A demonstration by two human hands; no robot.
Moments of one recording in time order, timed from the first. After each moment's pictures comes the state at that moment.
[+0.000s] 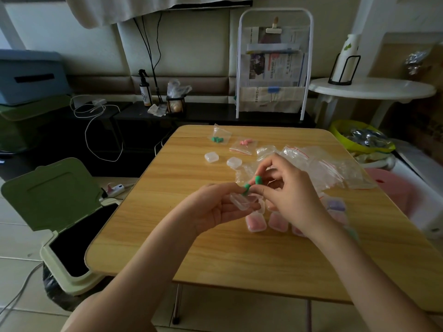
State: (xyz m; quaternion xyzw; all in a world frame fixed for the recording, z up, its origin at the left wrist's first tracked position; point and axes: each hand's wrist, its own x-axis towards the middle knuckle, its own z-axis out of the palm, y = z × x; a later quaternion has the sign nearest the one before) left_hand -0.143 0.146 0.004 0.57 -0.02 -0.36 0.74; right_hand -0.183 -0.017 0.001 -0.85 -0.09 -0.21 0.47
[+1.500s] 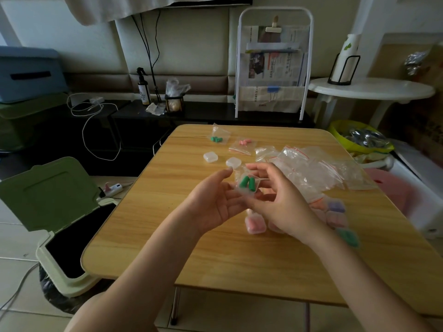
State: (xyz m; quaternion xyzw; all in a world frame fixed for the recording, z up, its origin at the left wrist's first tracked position) left_hand -0.139 0.139 0.006 0.49 0.01 -0.36 0.80; right_hand -0.184 -0.010 -0.011 -0.82 -0.07 -0.13 0.55
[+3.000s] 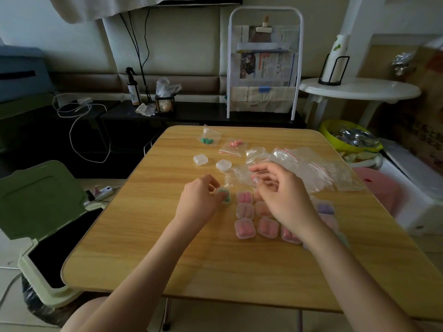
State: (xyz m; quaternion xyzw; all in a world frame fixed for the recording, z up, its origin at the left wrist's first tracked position) left_hand -0.106 0.132 -0.032 0.92 -0.11 0.04 0.38; right_hand -0.169 -0.032 -0.012 -0.85 -0.02 -0.21 0.47
